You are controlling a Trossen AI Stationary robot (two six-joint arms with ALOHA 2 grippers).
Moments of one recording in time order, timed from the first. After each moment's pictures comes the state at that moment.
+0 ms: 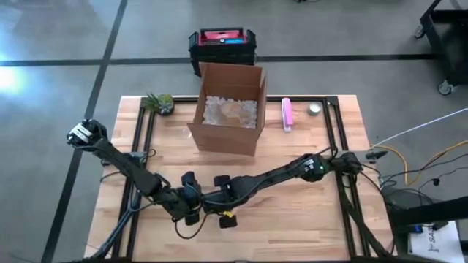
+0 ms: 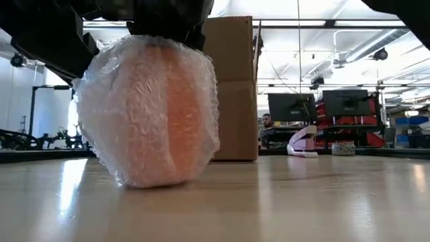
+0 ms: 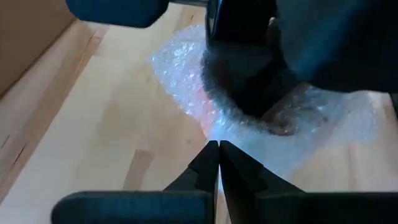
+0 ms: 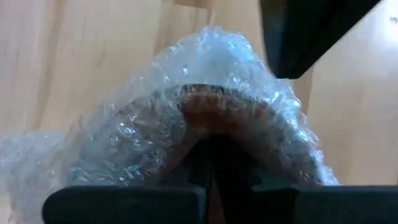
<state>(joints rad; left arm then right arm) -0.64 1.40 0.73 -0.15 -0.53 -0.68 0.31 2.60 2.36 -1.09 -0.02 0.12</state>
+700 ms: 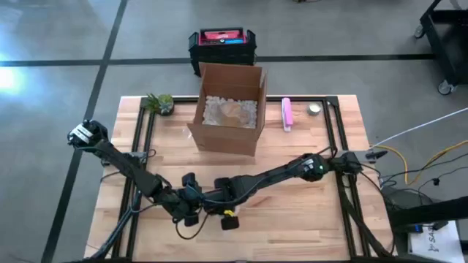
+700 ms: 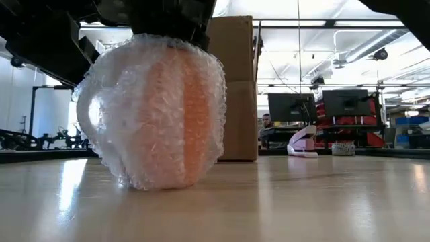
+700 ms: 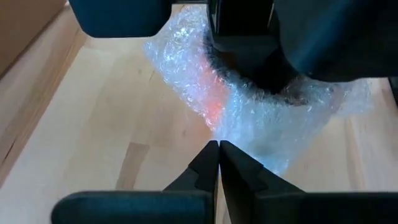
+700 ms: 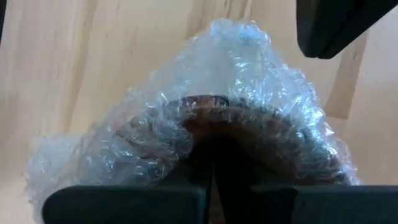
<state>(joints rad) -0.64 1.41 0.73 -0.16 -0.49 -0.66 0.30 2.61 2.34 -1.09 -0.06 0.11</state>
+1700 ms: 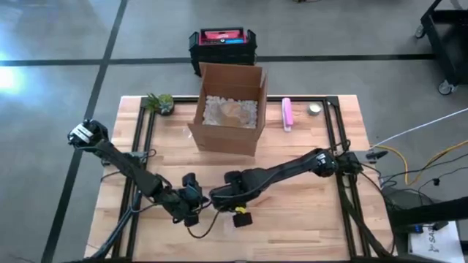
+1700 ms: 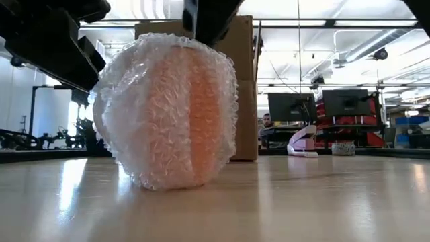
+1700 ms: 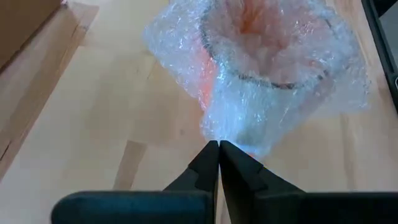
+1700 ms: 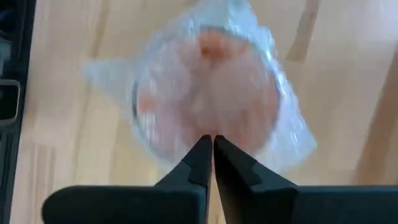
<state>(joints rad) -0.64 1.41 0.73 -0.16 -0.49 -0.66 0.31 2.39 2.34 -1.31 -0.03 0.11</state>
